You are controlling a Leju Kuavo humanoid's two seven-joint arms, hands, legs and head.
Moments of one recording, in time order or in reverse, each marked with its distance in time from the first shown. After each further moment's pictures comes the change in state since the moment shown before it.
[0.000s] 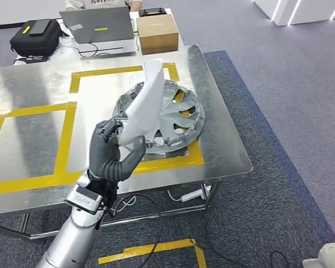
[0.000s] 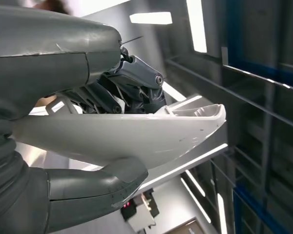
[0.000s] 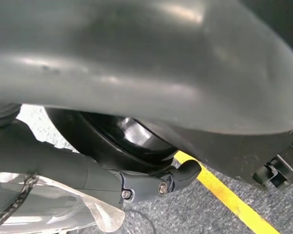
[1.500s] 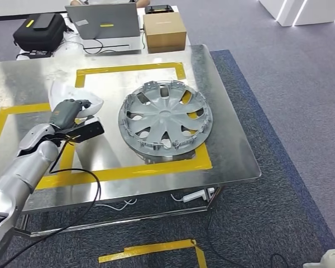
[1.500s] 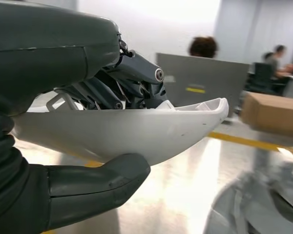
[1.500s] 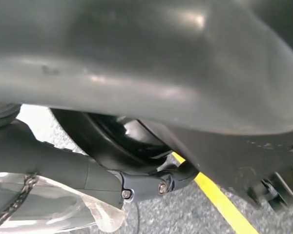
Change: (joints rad) left arm -0.533 0.371 0.099 1.007 -0.488 0.042 0.233; right arm -0.019 -0.036 0.055 -0.004 0.051 0.064 -0.053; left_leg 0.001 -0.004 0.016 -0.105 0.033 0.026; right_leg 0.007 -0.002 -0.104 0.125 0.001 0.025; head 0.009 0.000
